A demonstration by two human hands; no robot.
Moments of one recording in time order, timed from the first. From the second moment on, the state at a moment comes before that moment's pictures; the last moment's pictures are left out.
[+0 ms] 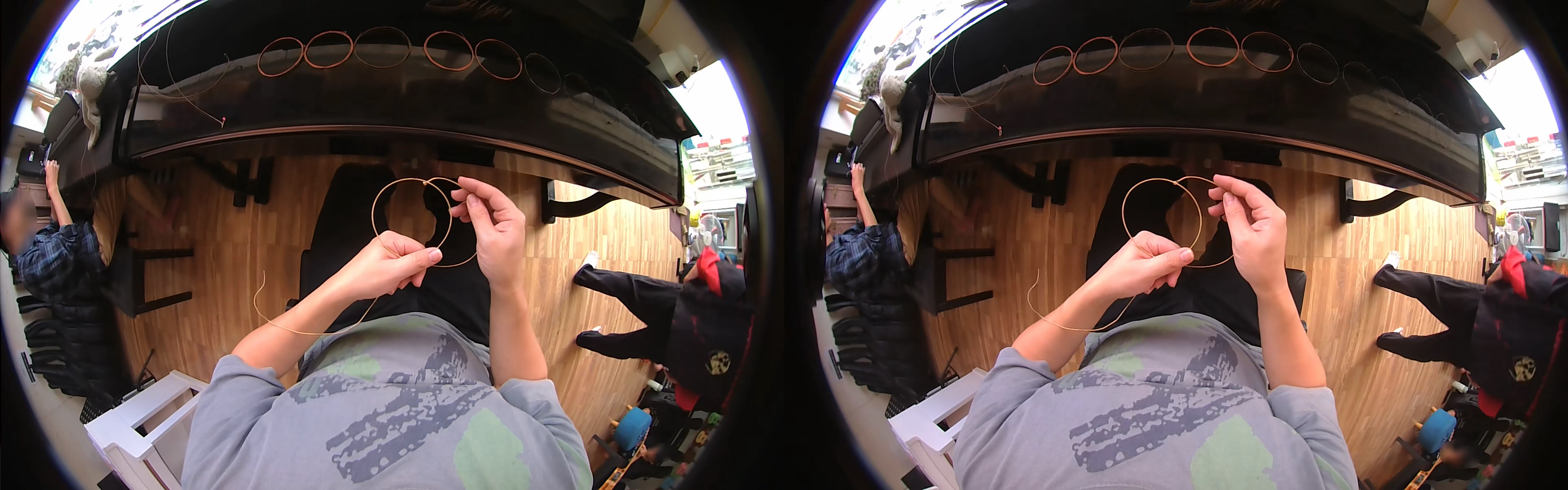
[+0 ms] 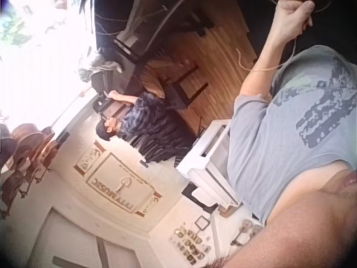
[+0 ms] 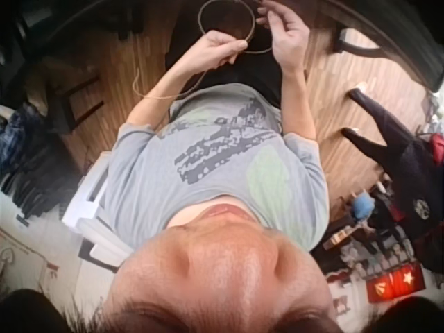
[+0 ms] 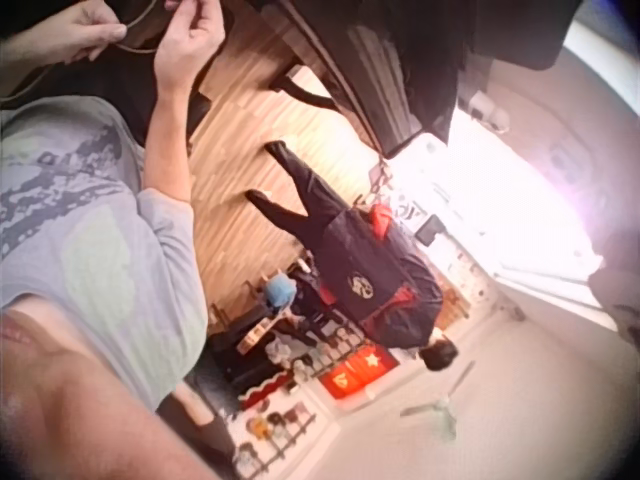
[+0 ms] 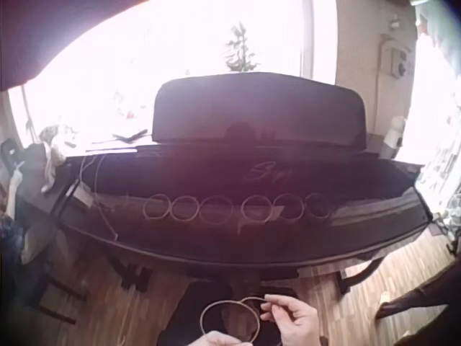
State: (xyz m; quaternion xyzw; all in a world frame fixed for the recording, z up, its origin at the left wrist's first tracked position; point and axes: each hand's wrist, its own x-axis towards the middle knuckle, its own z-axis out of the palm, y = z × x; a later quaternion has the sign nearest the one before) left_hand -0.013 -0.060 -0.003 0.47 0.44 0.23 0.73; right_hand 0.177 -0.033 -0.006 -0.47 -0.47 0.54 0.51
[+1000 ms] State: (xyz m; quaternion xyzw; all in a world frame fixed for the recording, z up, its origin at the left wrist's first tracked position) left_hand -0.009 -0.050 -0.023 0.54 0.42 0.08 0.72; right_hand 0.153 -0.028 -0.016 -0.45 -0.71 0.36 0.40
